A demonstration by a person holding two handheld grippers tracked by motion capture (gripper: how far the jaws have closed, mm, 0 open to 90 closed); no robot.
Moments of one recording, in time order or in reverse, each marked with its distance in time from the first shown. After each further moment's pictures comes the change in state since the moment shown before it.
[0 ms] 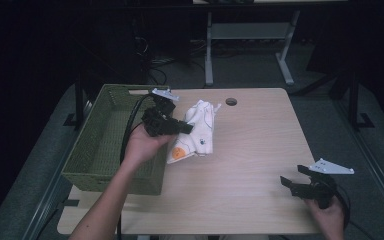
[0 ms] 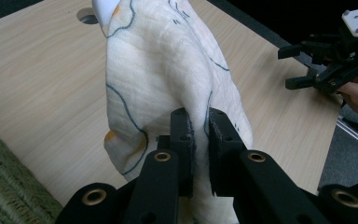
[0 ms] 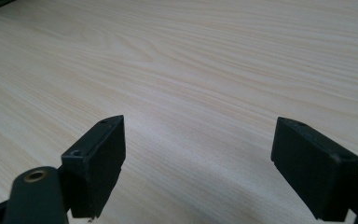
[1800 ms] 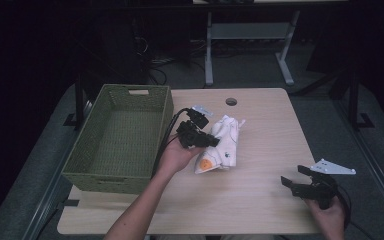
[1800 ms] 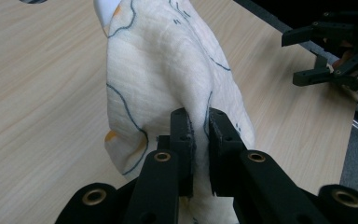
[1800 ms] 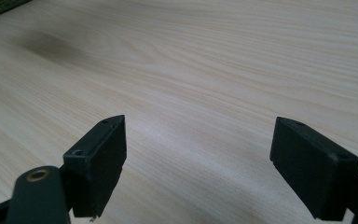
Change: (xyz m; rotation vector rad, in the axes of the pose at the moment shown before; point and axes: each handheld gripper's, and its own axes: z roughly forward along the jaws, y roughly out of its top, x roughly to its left) left arm -0.029 0.001 0.088 0.056 -0.025 0.019; right arm -0.001 -0.001 -0.002 -0.006 0.012 0.008
